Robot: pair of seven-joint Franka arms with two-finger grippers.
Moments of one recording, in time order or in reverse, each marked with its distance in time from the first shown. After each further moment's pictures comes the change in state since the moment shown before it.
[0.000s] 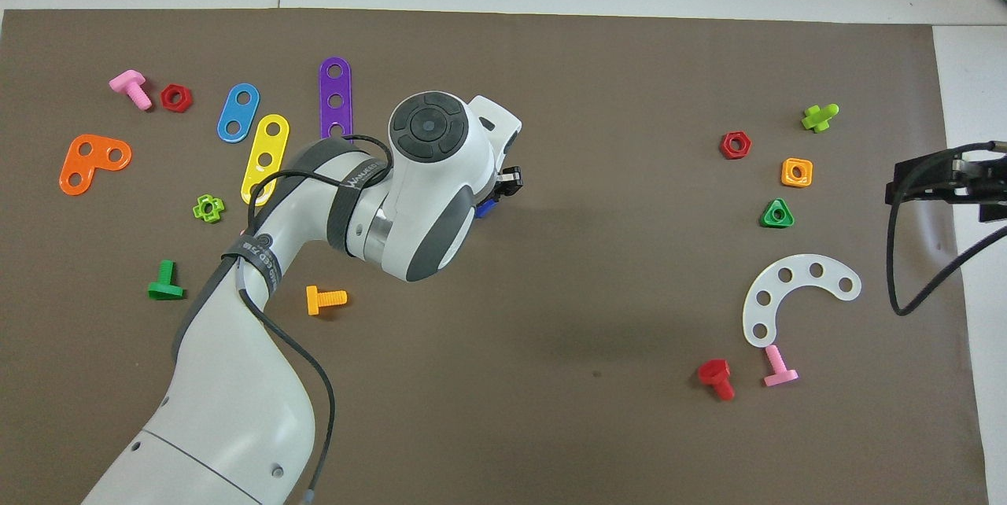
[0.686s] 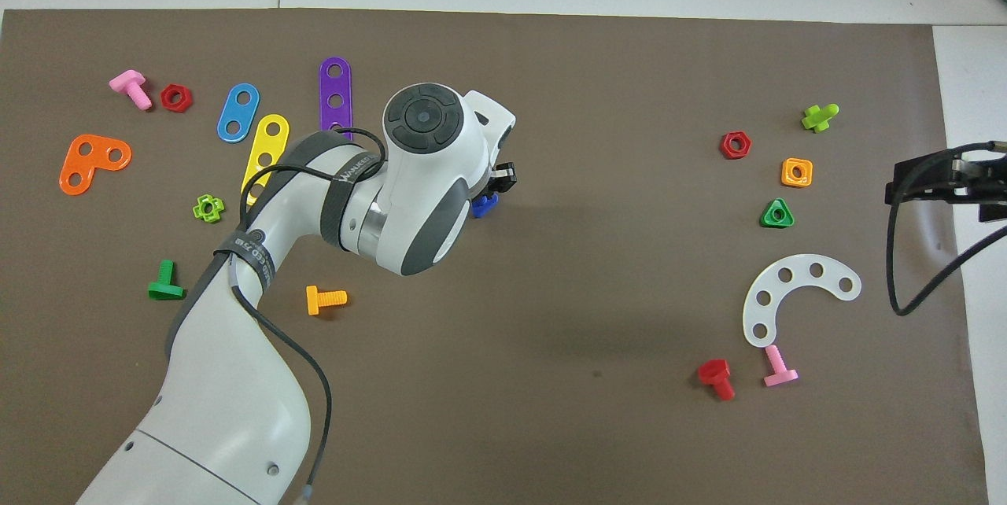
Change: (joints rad) left arm 0.000 0.003 0.013 0.025 0.014 -0.031 0.000; right arm 0.000 0.000 0.000 0.000 0.000 0.000 0.000
